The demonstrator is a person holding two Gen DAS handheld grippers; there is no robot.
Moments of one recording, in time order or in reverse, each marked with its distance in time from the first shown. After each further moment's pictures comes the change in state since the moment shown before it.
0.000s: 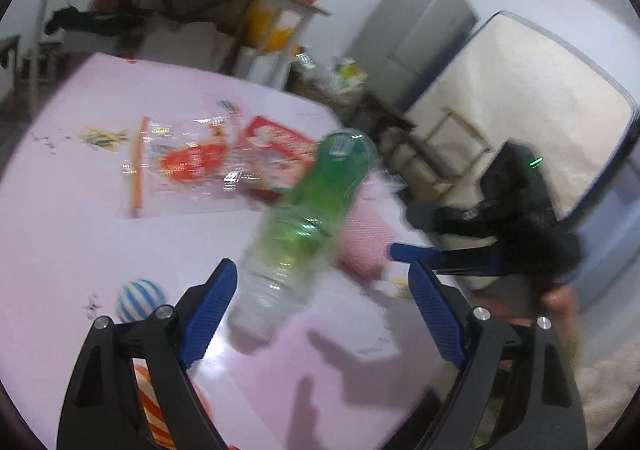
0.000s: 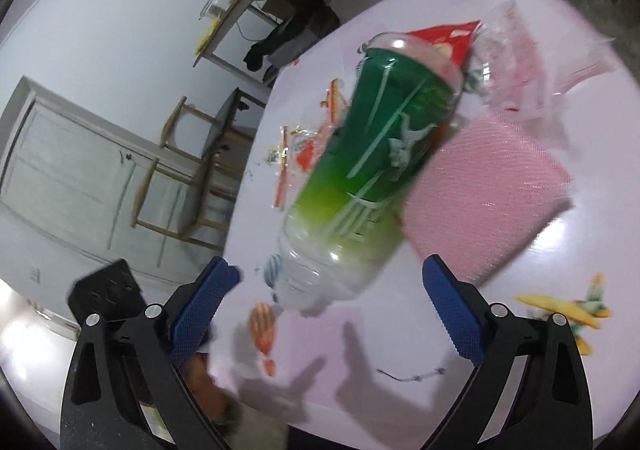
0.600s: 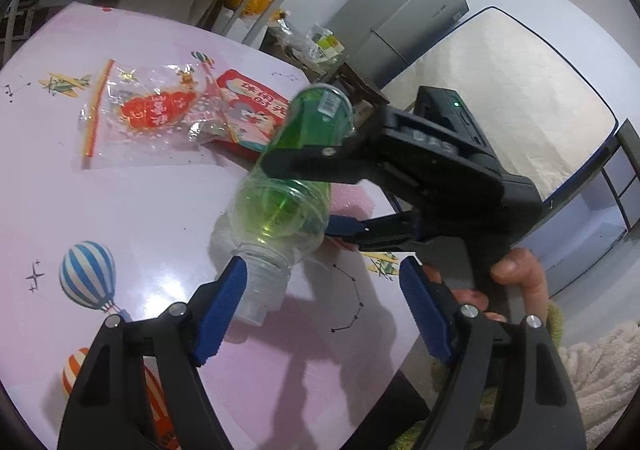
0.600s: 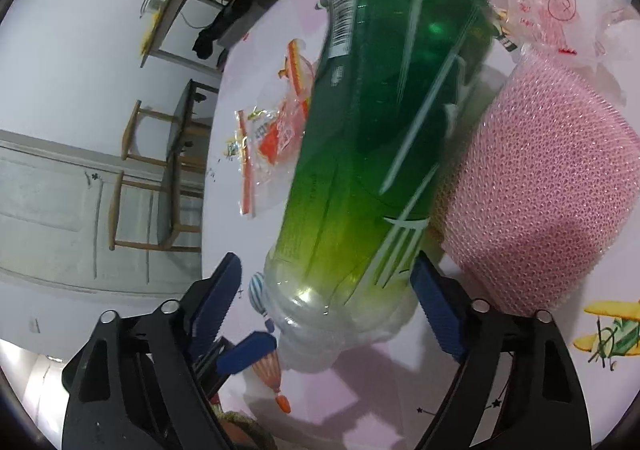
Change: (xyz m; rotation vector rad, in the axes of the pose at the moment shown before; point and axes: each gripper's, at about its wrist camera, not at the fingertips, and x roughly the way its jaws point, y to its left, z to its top) left arm 0.014 0.009 -0.013 -0.071 0.104 -0.215; right arm 0.050 -0.004 0.007 0.147 0.083 -0.093
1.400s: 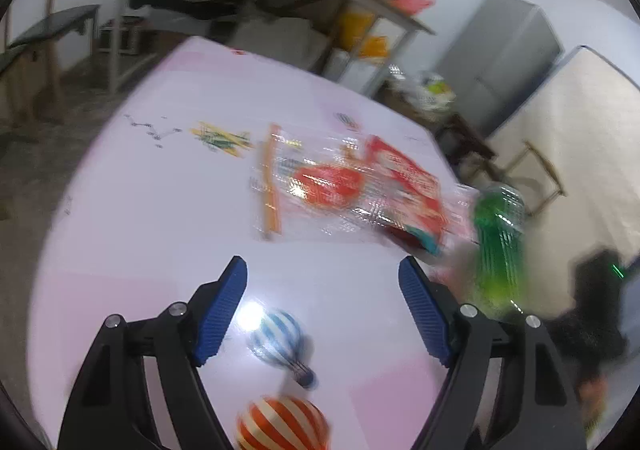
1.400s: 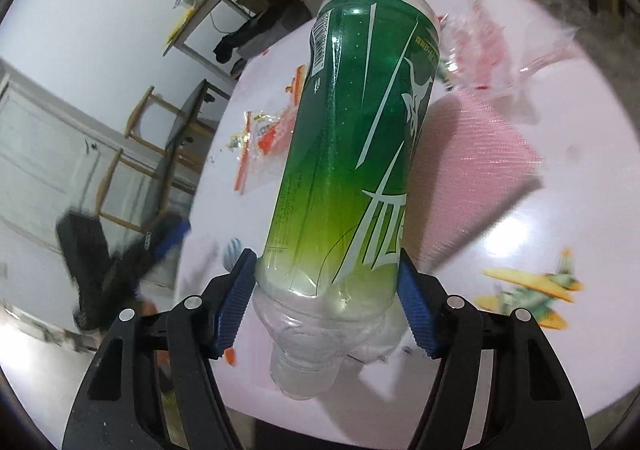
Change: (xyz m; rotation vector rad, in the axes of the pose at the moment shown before) left arm -0.044 0.065 0.048 -0.134 -0.142 0.448; right arm -0.071 -0.021 -0.045 -0.221 -0.131 -0.099
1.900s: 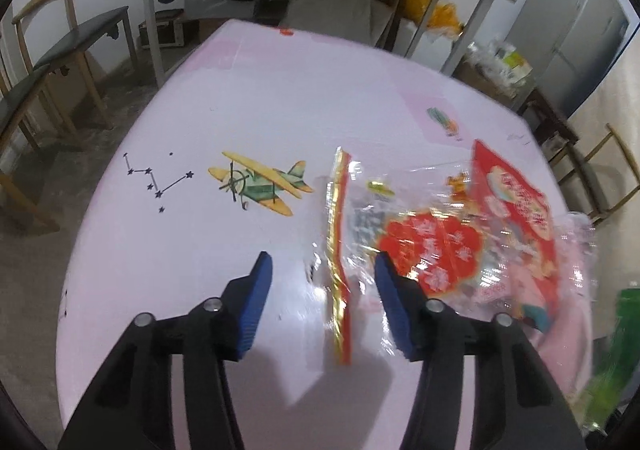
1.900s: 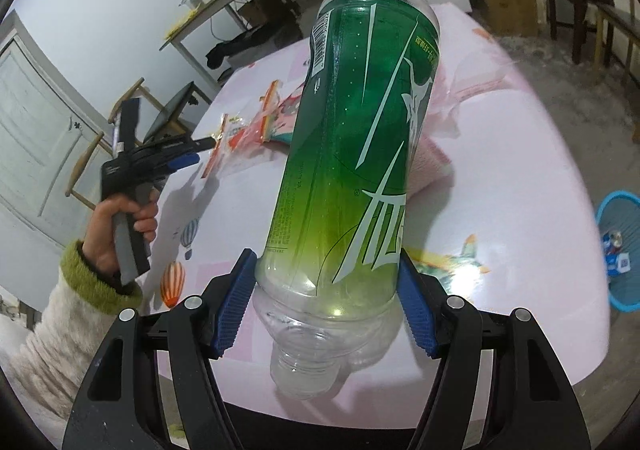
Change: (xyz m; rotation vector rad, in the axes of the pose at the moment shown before) left arm 0.098 0.012 0.066 0.024 0.113 0.279; right arm -0.024 -0.021 -0.017 -0.098 -0.107 -0.103
